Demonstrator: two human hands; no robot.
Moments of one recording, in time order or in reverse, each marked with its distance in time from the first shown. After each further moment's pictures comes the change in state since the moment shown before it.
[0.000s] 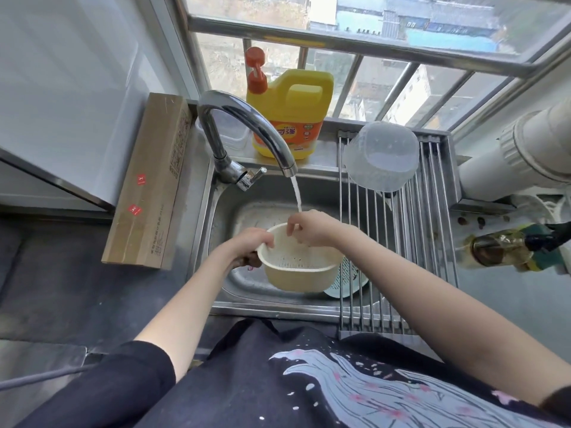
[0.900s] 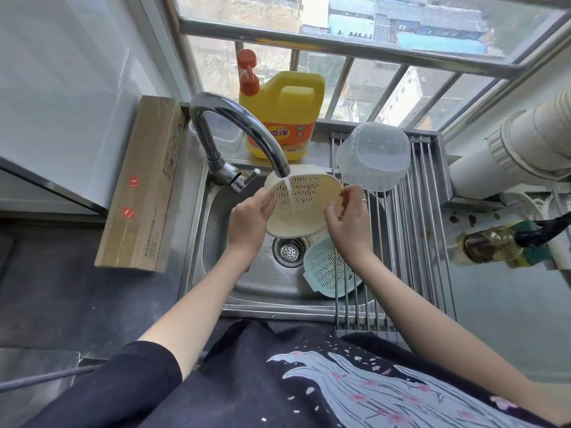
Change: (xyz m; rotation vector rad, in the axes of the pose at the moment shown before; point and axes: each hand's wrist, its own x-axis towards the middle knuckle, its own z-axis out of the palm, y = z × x) left_hand -0.003 0.024 0.019 0.447 0.830 0.915; right_hand -0.042 0.035 0.013 0.446 0.969 0.022
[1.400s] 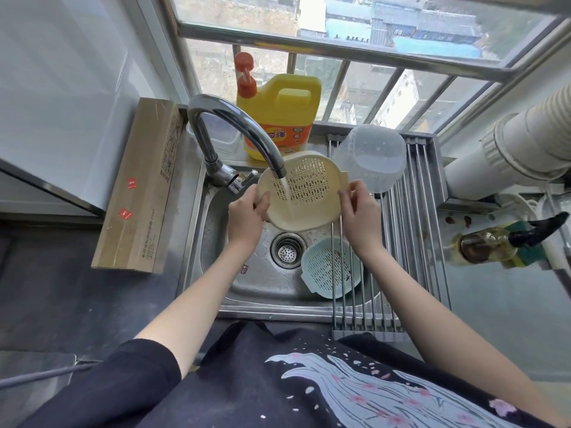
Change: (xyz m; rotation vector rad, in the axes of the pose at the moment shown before) left_hand 0.007 0.001 0.005 -0.222 -0.031 -0.243; right_hand 0.018 0.016 -0.014 -0.035 0.060 -0.051
